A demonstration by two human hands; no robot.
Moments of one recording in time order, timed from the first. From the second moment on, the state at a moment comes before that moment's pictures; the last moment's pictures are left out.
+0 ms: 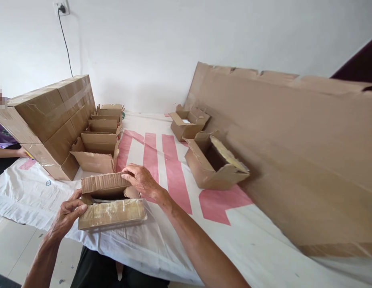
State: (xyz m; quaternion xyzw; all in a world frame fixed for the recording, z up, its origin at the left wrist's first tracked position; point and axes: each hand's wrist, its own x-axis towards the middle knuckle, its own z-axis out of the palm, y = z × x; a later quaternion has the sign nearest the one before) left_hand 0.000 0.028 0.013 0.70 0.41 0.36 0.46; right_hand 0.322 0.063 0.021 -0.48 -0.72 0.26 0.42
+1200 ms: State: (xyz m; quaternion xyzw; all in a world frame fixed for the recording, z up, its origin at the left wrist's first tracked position) left_hand -0.002 0.031 0.014 0.70 0.44 0.35 0.44; right_hand 0.343 0.073 0.004 -0.44 -0.59 0.43 0.52
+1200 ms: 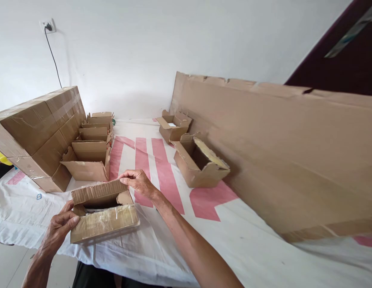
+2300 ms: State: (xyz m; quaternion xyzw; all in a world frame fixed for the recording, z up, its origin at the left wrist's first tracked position) left_hand 0.001 0.026 0.015 0.71 0.41 0.36 0.45; right_hand 0.242 0.098 0.060 -0.40 -0.85 0.23 0.26
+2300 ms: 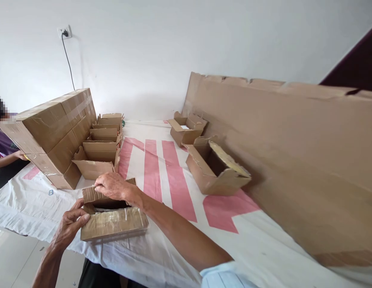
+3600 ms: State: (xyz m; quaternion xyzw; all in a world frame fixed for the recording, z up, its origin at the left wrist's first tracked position) left_hand 0.001 0.025 0.012 0.71 0.41 0.37 0.45; right_hand 0.234 0.095 0.050 -0.34 -0.81 0.30 0.38
